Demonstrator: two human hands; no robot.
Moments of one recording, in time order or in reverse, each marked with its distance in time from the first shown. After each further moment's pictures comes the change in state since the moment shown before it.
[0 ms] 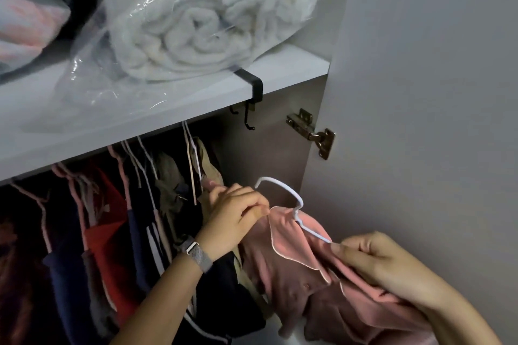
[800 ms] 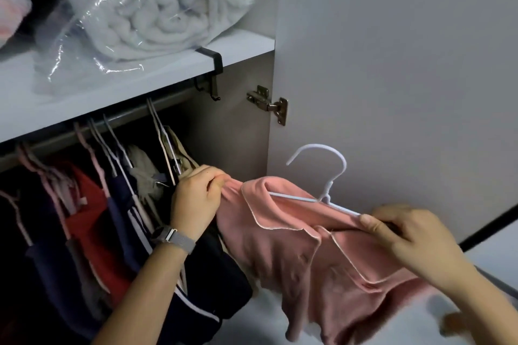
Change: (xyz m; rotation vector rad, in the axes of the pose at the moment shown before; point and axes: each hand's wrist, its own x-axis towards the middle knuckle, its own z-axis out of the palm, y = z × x) left_hand -0.035 0.016 -0.021 -0.103 0.193 -0.074; right_hand -0.110 0.039 0.008 -0.701 0.608 -0.081
